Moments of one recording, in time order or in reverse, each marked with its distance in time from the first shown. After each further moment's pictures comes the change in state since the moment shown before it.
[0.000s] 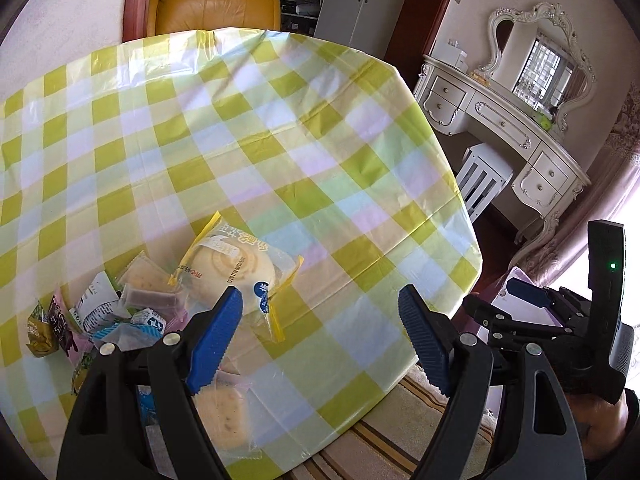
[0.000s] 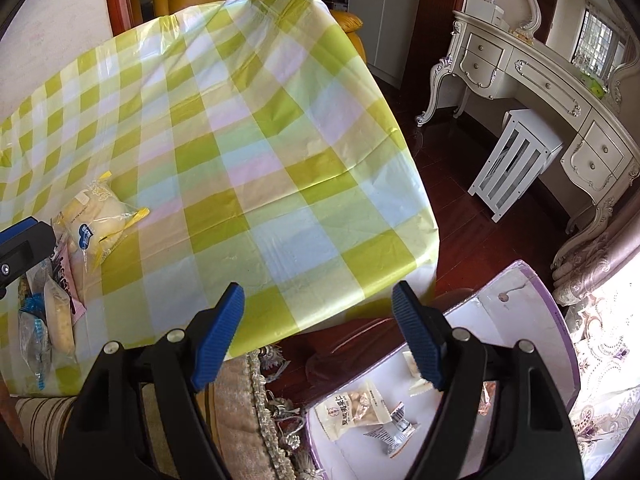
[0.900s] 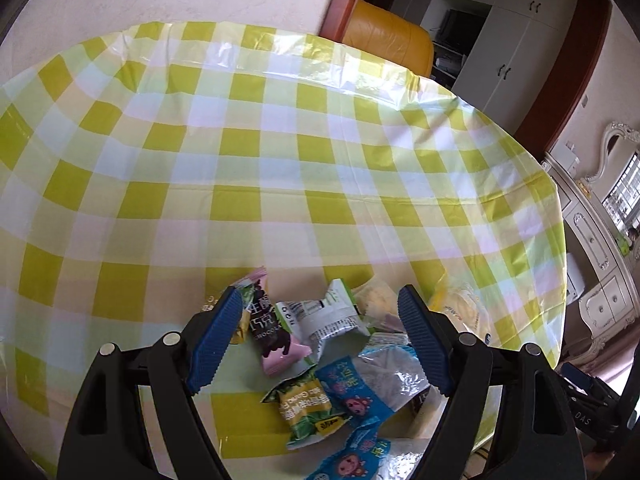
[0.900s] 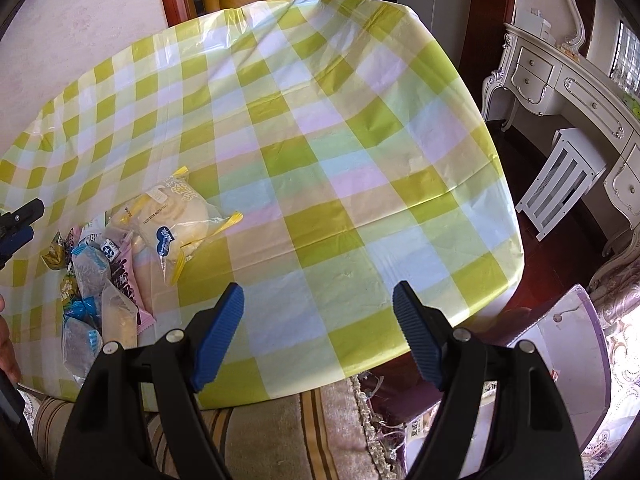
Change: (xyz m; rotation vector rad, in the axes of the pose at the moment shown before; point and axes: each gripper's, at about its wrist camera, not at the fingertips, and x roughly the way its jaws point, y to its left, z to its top) left arm -0.064 0.183 -0.024 -0.406 -0.138 0.273; right arm 0.000 0.069 0.010 -0.071 -0.012 0.146
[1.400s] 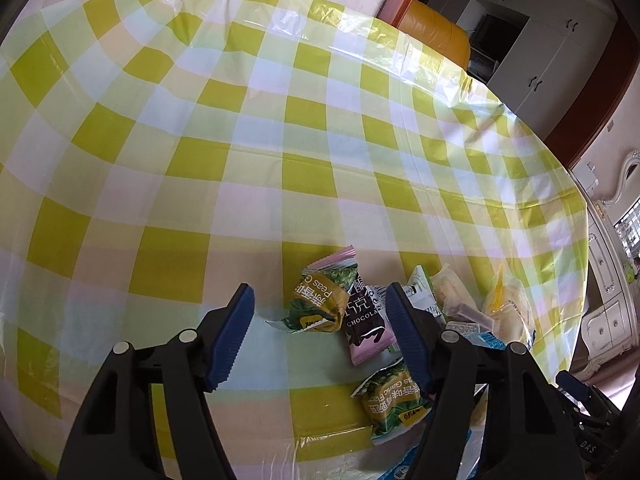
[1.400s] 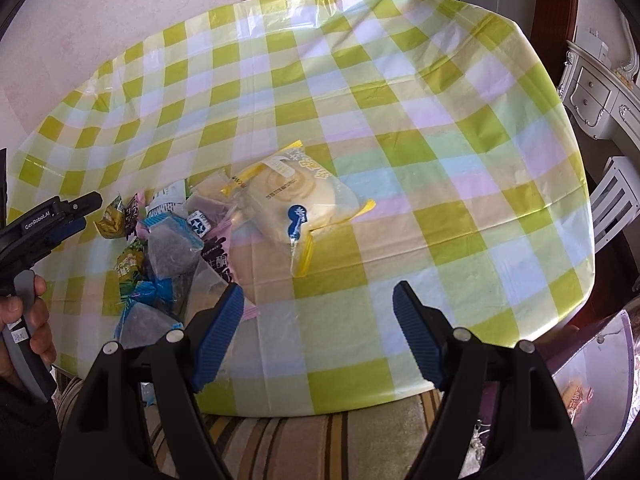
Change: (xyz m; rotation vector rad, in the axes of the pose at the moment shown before) left arm 0.015 0.063 -0.010 -0.087 0.061 0.022; right arm 0.006 0.086 -0.006 -0.123 0.043 0.158
